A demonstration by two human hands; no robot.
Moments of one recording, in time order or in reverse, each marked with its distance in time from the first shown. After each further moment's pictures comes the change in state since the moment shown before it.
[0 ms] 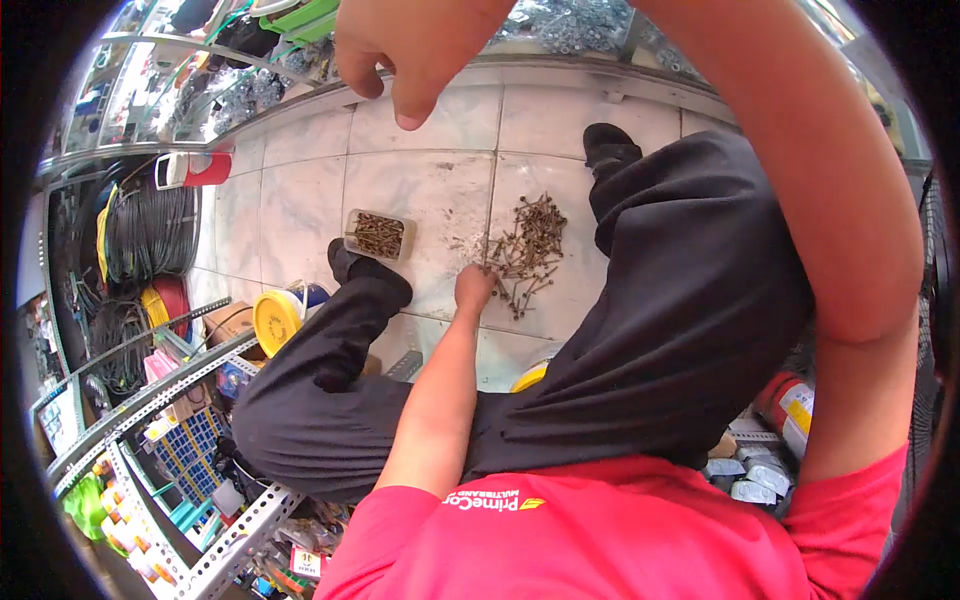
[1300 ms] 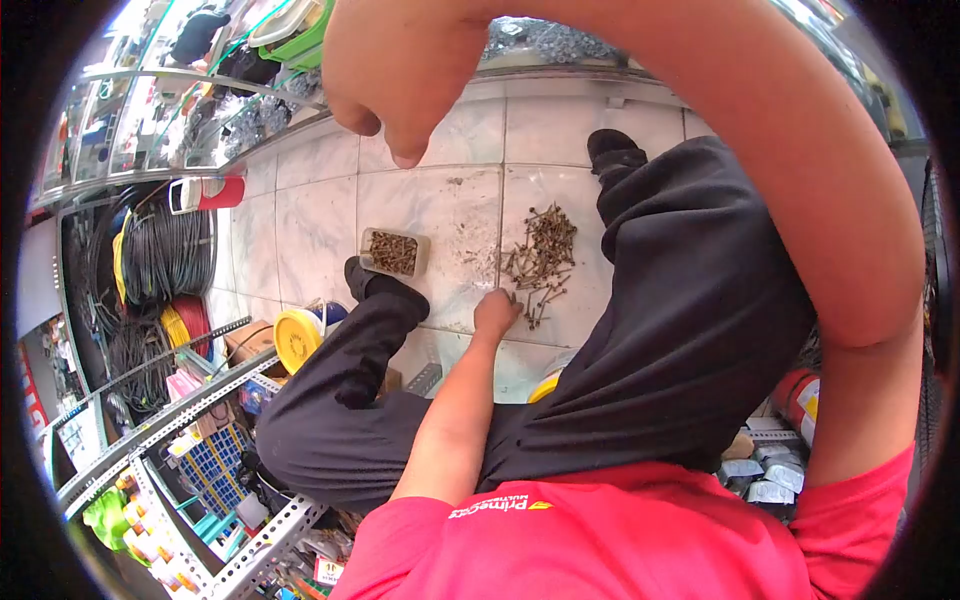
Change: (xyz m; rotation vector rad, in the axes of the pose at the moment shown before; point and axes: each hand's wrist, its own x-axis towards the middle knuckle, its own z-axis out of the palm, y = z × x) left_hand -0.031 0.014 -0.004 0.248 -0.175 0.046; right_hand -0.007 0.004 -0.001 0.006 0.005 -0.007
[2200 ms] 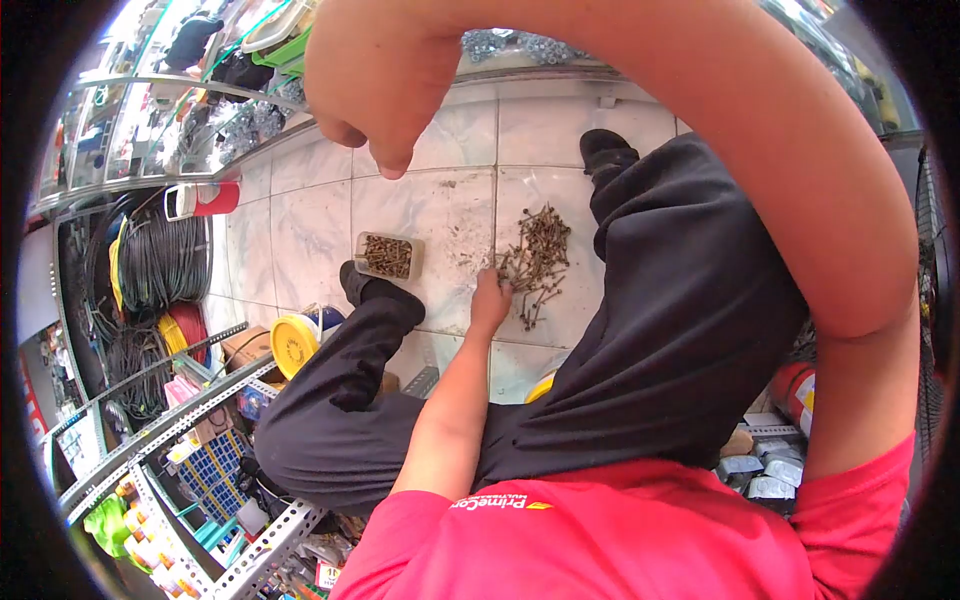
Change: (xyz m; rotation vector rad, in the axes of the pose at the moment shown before) left_hand 0.016 0.006 0.001 -0.278 0.371 0.218; right_hand -0.001 -0.015 0.002 -0.002 0.021 0.095
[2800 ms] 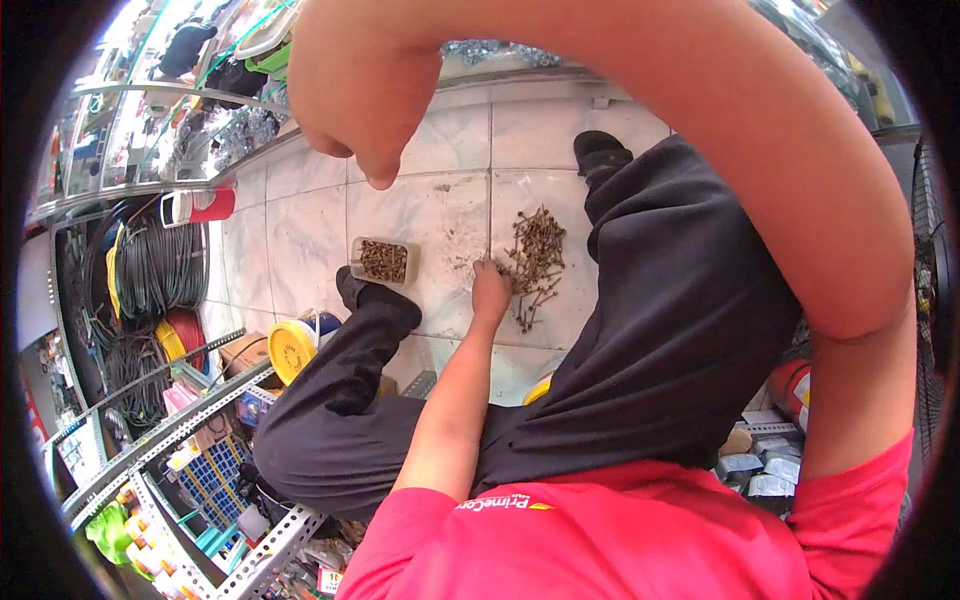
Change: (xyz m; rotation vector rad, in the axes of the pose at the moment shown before) left_hand 0.025 0.016 0.007 0.117 -0.054 -0.122; right_hand 0.018 -0.005 -0.012 0.081 -0.293 0.237
